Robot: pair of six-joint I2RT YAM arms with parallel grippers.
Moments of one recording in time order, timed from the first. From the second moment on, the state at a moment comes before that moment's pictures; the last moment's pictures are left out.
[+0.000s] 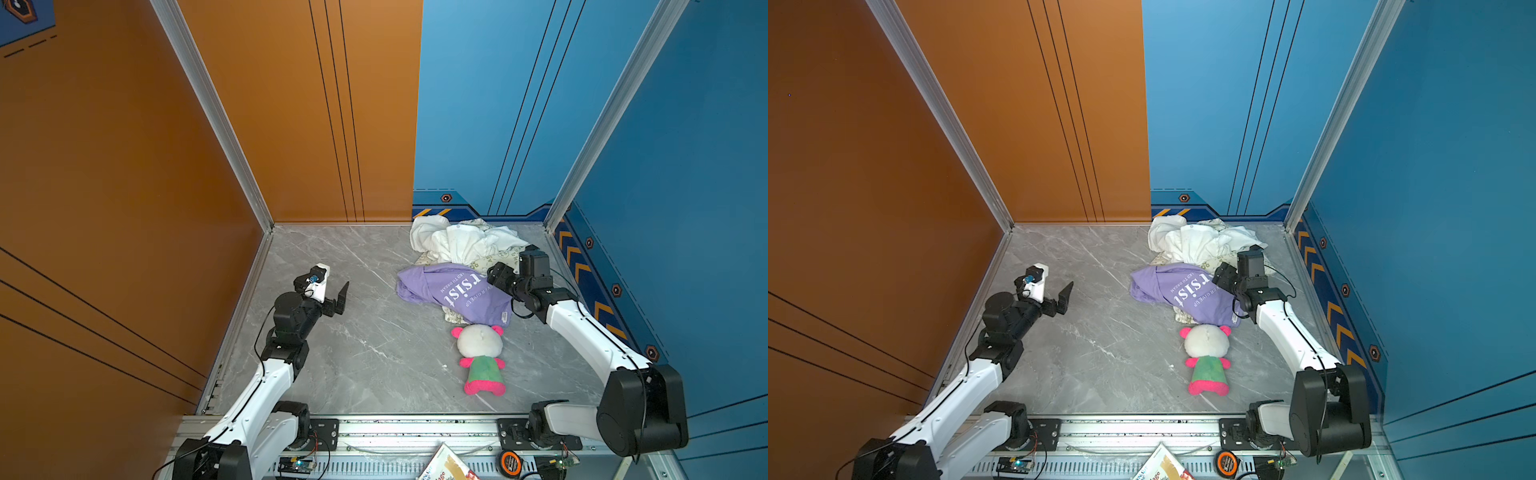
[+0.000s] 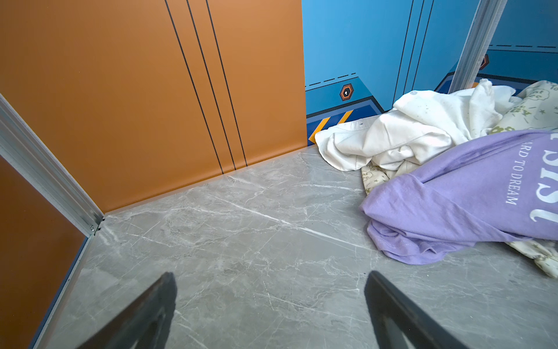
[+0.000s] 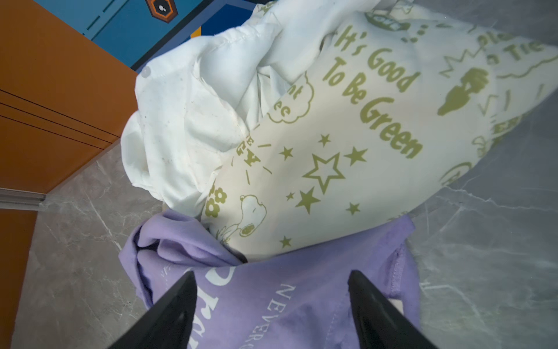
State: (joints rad) left arm -0.10 0.93 0.41 0.37 0.19 0.16; right arm 0.12 1.32 0.89 -0.25 -0.03 0.62
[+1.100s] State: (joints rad) left arm -0.11 0.93 0.40 0.37 0.19 0.18; right arm 0.16 1.26 0.89 -0.17 0.00 0.73
